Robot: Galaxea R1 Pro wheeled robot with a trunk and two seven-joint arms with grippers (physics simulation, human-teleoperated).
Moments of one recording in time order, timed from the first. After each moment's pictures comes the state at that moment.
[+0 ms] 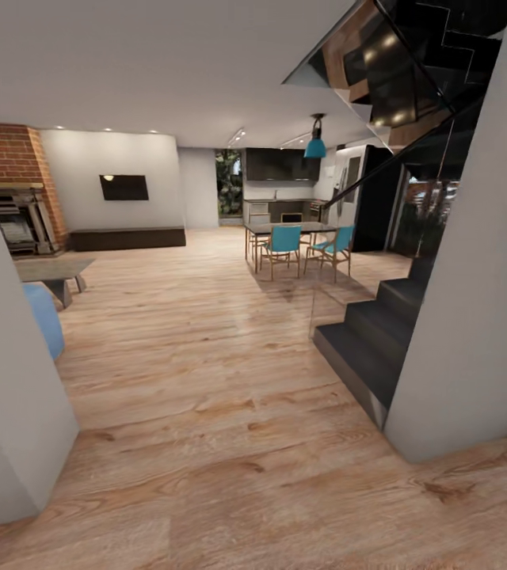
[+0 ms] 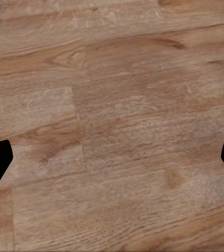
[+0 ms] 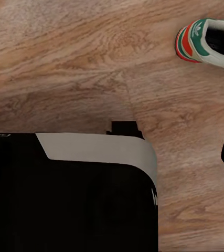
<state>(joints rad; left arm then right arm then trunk) -0.05 -0.01 0.00 -0.58 0.03 -0.23 -0.01 -0.01 -0.01 -0.01 -0.30 -0.01 -0.02 0.02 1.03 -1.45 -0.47</state>
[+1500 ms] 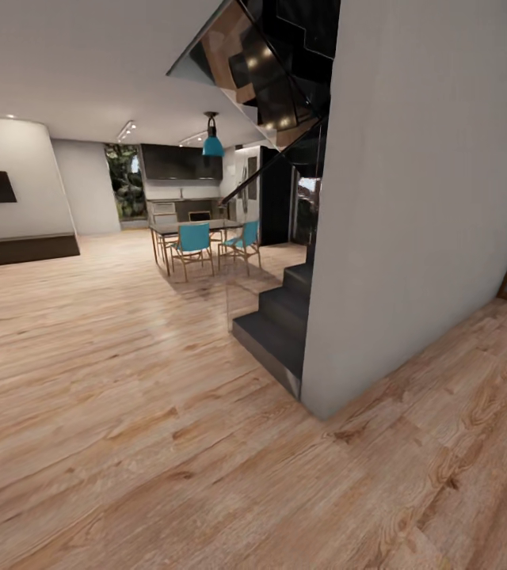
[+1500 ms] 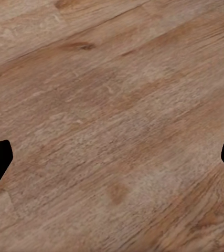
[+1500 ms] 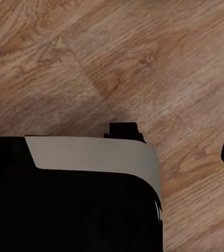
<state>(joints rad) -0.05 -0.01 0.00 -0.58 0.02 -0.23 -0.01 -0.01 -0.01 -0.01 -0.30 -0.01 -0.02 0.01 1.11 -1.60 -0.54</state>
